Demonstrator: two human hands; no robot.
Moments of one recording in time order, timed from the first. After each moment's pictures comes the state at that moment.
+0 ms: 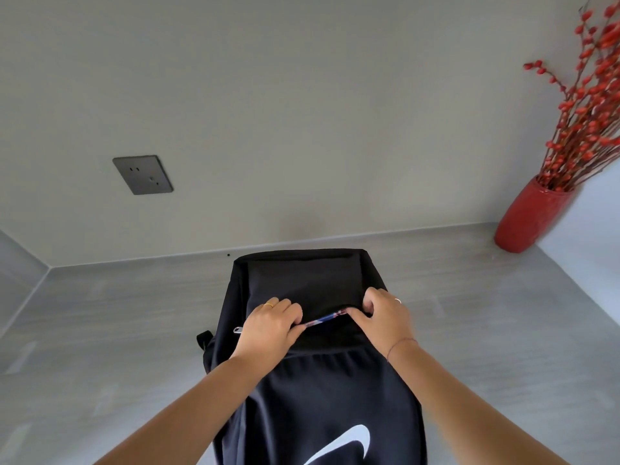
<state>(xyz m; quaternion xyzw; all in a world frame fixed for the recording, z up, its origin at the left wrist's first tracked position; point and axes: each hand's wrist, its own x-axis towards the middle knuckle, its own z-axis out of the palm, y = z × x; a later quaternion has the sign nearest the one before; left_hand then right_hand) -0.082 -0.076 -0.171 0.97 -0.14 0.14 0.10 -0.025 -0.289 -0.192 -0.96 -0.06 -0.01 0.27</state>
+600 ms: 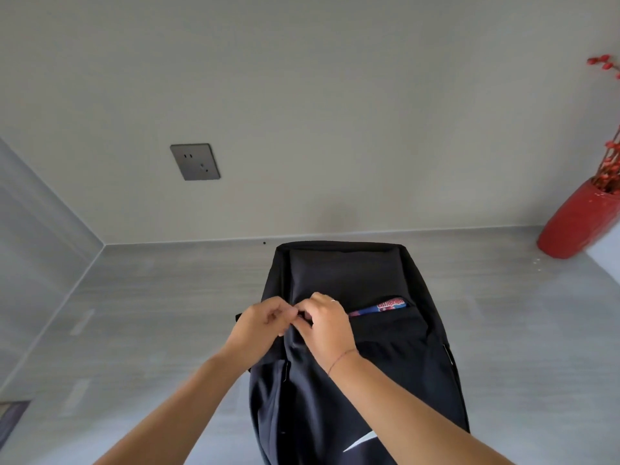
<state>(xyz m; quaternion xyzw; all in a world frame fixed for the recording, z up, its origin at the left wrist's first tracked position) -0.127 -0.004 -0.172 0.86 0.11 -0.03 0.50 -0.091 -0.152 -0.169 -0.90 -0.25 0.00 0.35</state>
